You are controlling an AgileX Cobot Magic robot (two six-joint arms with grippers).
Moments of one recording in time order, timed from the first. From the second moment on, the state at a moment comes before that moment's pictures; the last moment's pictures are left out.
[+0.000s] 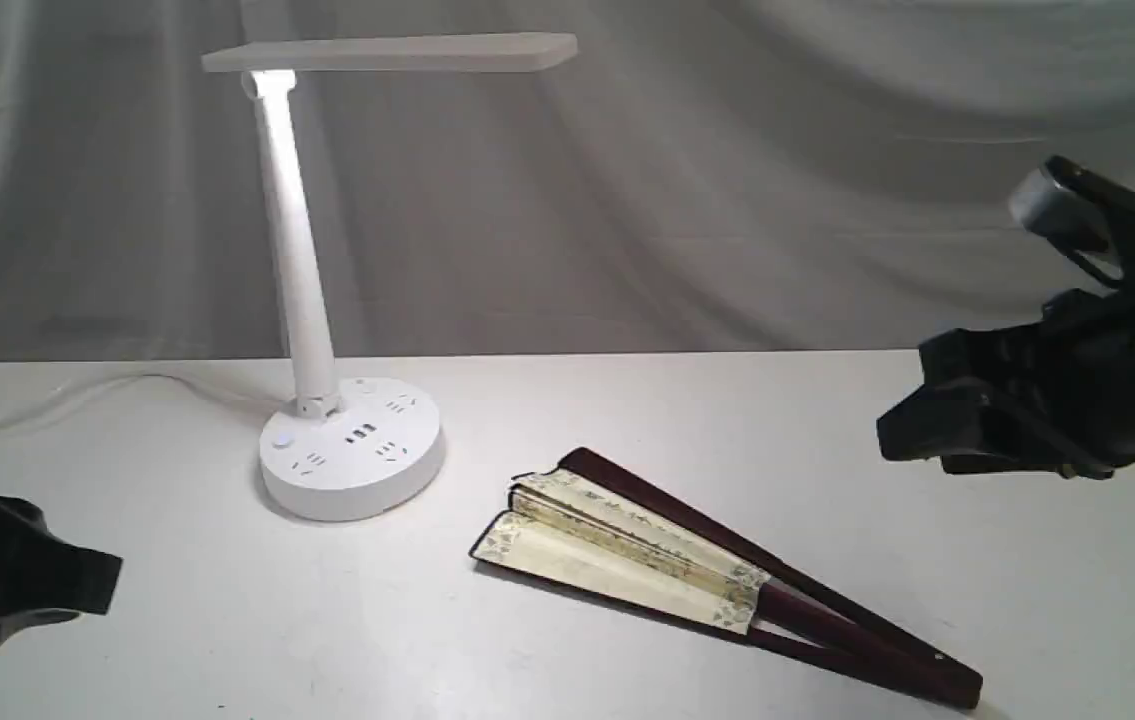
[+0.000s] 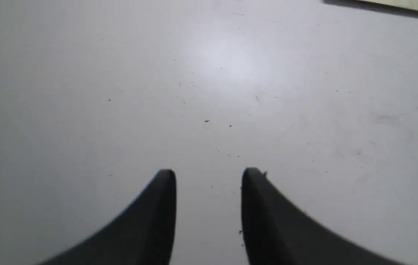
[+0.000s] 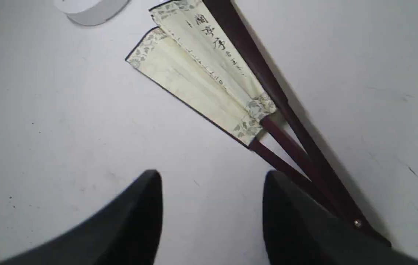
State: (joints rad) left arm -0.24 1.23 -0.82 -0.05 0.67 -0.03; right arm -0.17 1.55 -1.05 0.84 0.81 -0.69
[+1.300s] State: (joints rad) left arm -0.46 1.77 -1.19 -0.09 0.68 -0.04; right arm -0.17 2.38 -1.73 0.93 1.11 -0.64
